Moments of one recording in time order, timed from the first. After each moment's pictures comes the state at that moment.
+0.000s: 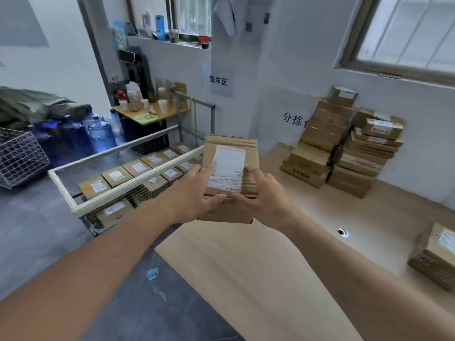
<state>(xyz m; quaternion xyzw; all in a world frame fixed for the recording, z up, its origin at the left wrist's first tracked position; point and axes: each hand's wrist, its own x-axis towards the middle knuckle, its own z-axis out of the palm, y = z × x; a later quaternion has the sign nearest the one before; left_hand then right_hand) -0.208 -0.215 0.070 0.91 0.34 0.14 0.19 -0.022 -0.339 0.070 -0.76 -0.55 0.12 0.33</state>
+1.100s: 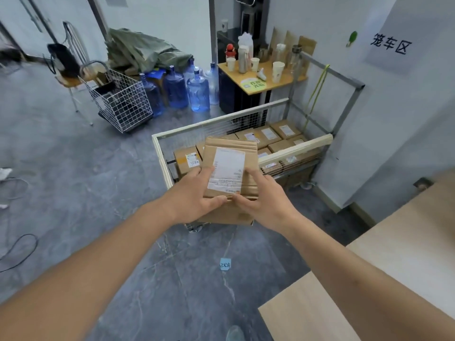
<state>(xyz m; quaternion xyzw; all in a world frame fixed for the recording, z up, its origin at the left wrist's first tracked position) -0.448 0.159 -0.012 0.79 0.55 0.07 0.25 -0.227 0.123 -0.031 -0.64 -0.66 0.30 0.25</state>
